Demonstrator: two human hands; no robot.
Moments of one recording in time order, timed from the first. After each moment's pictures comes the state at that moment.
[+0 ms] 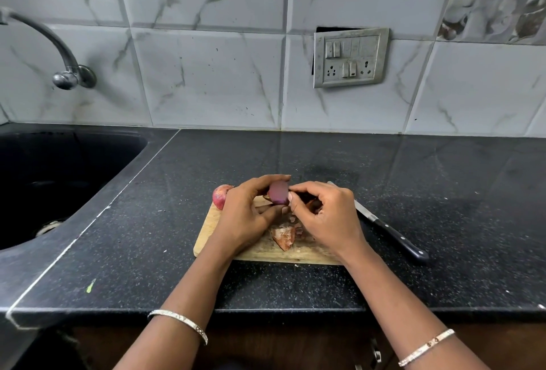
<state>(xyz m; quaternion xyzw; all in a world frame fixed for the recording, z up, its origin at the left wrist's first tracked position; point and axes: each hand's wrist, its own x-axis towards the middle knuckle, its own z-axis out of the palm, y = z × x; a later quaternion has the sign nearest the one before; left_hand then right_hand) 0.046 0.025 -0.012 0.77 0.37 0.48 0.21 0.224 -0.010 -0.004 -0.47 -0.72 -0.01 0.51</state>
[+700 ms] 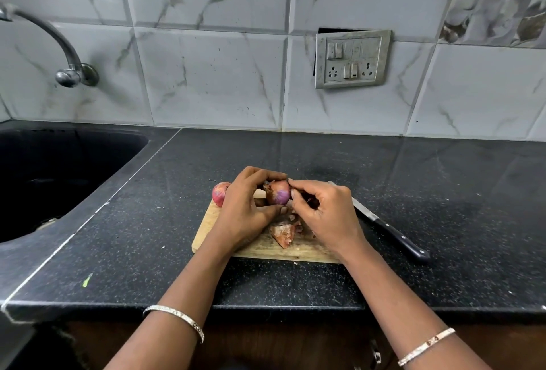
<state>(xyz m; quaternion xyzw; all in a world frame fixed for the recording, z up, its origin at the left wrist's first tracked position) 0.045 0.025 -0.011 0.77 0.38 0.48 0.21 0.226 -0.004 -0.010 -0.46 -0.72 -0.03 0.52</state>
